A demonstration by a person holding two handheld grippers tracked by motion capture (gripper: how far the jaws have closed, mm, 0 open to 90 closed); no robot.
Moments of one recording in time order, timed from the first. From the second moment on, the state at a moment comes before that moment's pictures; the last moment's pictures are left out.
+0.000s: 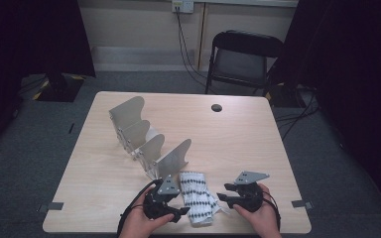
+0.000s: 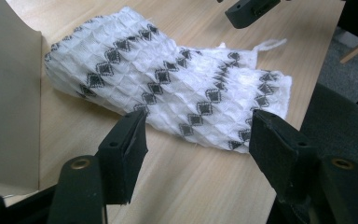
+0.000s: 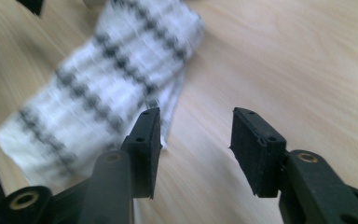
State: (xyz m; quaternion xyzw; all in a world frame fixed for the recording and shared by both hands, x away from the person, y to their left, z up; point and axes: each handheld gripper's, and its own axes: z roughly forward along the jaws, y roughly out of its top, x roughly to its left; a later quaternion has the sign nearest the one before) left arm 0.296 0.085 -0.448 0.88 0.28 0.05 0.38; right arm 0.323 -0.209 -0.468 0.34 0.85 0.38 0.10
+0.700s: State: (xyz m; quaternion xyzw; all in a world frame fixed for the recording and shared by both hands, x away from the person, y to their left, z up) left arm 0.304 0.081 -0.456 0.87 0.31 0.03 0.38; right arm 0.325 -0.205 -0.472 0.34 0.85 0.38 0.11
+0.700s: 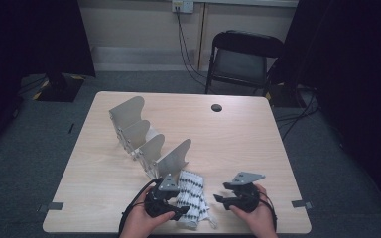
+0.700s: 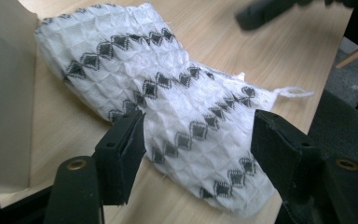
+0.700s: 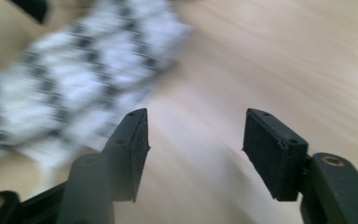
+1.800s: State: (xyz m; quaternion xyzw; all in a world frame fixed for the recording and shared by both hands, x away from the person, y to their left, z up) left arm 0.314 0.078 -0.468 0.89 0.30 0.07 0.35; right arm 0.350 -0.264 -0.496 0.42 0.82 0.35 0.18
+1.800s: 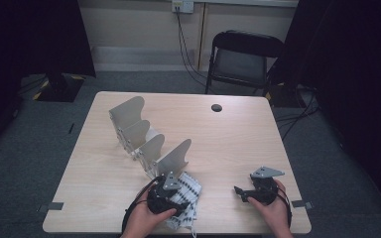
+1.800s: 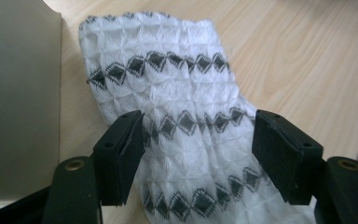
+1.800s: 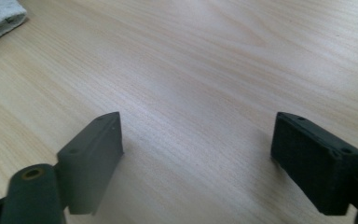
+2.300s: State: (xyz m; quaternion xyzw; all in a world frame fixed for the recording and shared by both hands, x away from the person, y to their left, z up) left arm 0.313 0.077 -0.479 0.89 0.30 0.08 0.33; right arm 0.349 -0.266 -0.499 0.41 0.82 0.36 0.18
